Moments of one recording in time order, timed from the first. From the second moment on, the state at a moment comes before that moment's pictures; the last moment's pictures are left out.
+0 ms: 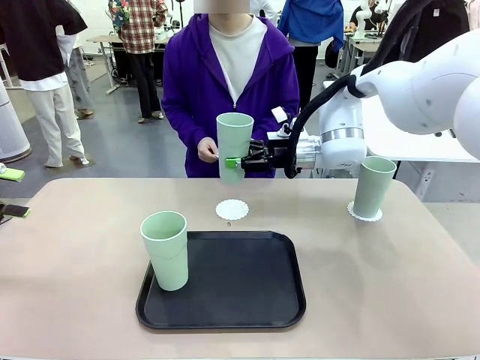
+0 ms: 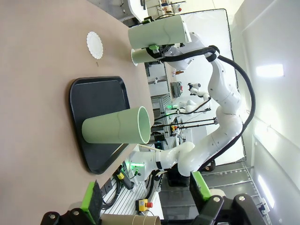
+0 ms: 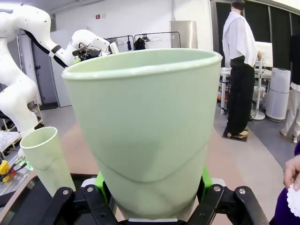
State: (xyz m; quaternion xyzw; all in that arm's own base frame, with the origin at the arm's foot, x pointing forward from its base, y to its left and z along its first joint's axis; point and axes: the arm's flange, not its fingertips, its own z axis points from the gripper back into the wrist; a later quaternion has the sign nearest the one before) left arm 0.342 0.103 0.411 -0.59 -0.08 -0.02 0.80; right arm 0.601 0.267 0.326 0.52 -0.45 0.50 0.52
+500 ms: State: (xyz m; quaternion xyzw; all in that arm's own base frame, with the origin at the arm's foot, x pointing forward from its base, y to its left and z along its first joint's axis) left arm 0.342 0.103 0.411 -0.59 -0.08 -0.02 0.80; right arm 0.605 0.267 0.293 0.53 -0.44 0.50 0.53
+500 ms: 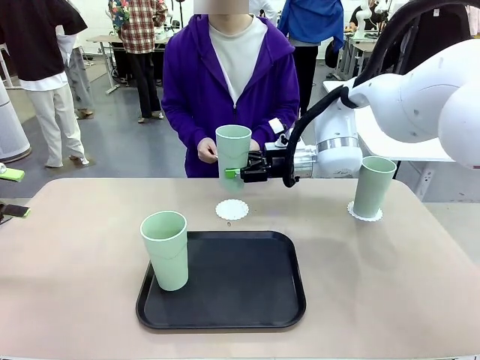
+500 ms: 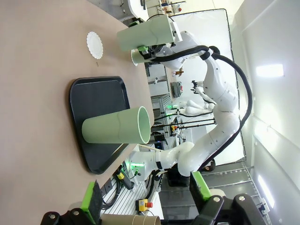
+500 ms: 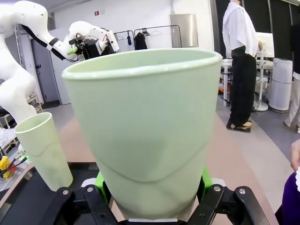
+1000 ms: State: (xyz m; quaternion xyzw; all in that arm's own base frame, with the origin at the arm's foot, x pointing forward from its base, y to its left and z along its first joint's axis) left arm 0.342 0.103 0.411 -0.59 -0.08 -0.02 0.80; right arm 0.608 0.262 0.265 0.51 -0.43 0.50 0.55
